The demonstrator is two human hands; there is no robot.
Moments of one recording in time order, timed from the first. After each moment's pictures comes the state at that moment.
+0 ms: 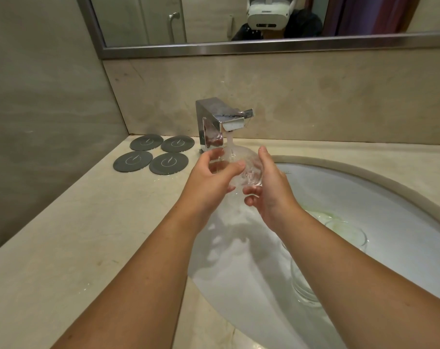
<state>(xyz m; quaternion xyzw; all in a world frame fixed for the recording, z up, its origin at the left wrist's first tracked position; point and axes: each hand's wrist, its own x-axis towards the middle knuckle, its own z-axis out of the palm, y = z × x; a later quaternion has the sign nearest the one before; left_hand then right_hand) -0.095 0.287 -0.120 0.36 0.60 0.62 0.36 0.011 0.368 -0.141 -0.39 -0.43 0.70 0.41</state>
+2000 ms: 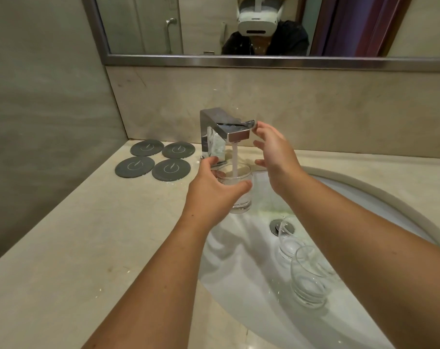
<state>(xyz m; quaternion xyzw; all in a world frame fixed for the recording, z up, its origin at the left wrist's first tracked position) -0.097 0.275 -0.110 0.41 0.72 0.51 0.23 -0.002 0.388 -0.066 -0.42 -0.59 0.54 0.43</state>
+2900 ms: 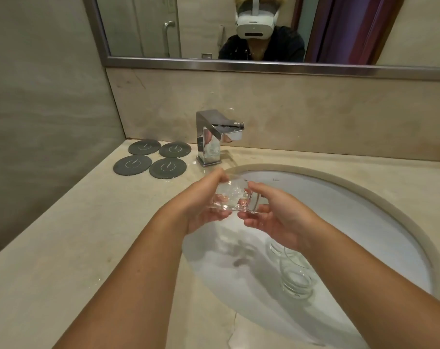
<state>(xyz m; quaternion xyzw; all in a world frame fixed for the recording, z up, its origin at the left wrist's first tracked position) -0.103 0.264 -0.099 0.27 0.62 0.50 0.54 0.061 0.323 -0.108 -0.42 -0.45 0.74 0.27</state>
